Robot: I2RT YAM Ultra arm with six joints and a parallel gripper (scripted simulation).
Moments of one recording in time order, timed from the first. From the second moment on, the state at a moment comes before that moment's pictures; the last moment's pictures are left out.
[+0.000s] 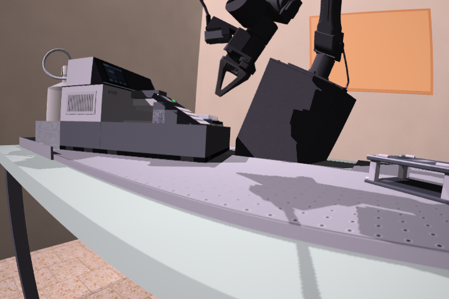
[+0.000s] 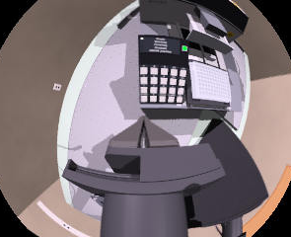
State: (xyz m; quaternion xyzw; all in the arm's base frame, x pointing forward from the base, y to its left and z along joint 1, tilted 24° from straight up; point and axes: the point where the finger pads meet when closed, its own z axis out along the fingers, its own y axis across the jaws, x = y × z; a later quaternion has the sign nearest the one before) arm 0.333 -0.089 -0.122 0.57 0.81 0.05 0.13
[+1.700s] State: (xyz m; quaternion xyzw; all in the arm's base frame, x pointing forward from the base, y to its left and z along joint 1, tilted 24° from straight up) arm 0.340 -0.091 -0.187 0.57 0.81 0.04 0.11
